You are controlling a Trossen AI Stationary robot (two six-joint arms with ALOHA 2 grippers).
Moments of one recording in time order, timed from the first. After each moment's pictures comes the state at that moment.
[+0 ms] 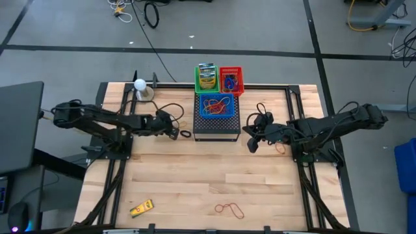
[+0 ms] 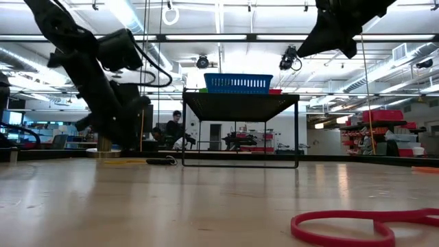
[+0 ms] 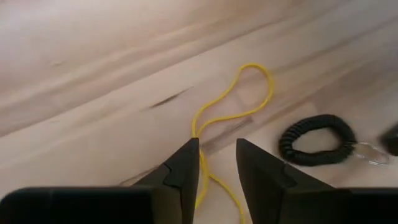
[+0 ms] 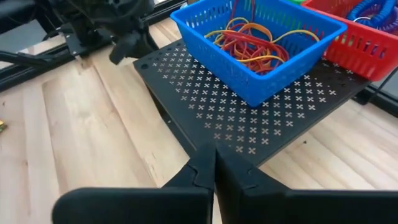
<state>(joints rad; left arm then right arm) 0.17 1.26 0.44 -0.17 -0.43 -0.83 0.20 1.05 0.81 -0.41 0.55 0.57</state>
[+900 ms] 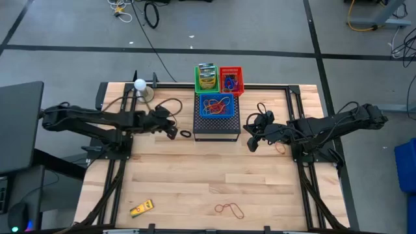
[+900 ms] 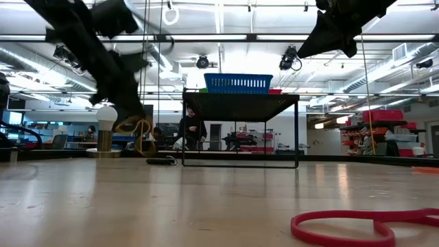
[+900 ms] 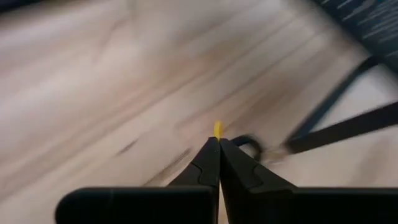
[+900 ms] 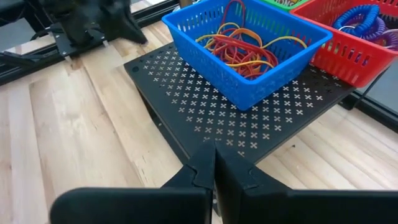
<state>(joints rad) 0.12 1.06 0.53 -0.27 -0.41 -0.66 0.20 1.05 0.81 -0.42 0.58 0.54</state>
